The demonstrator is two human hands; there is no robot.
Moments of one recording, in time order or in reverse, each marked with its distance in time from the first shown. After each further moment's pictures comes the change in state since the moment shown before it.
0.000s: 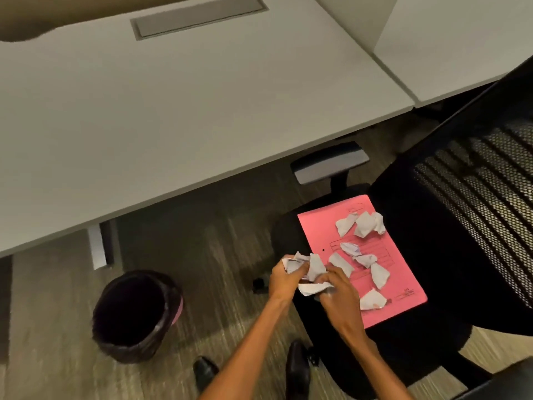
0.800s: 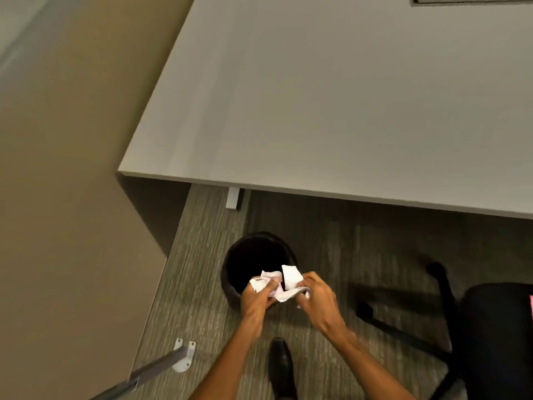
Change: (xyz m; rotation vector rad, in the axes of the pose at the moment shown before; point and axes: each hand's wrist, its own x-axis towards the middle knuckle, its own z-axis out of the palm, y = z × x) left_hand -0.019 -0.107 -0.426 -0.590 0.664 -0.241; right_hand -0.041 -0.173 0.381 -0.315 -0.671 -0.418
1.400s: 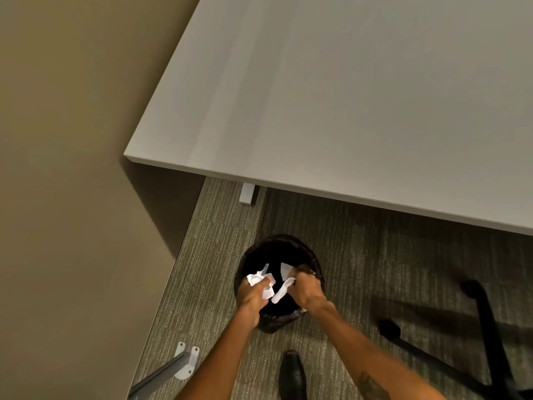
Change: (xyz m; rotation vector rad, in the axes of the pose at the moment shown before) left_hand 0.133 0.021 -0.063 0.044 0.071 -0.175; right_hand 0.147 -0.025 0.119 -0.272 -0.310 0.279
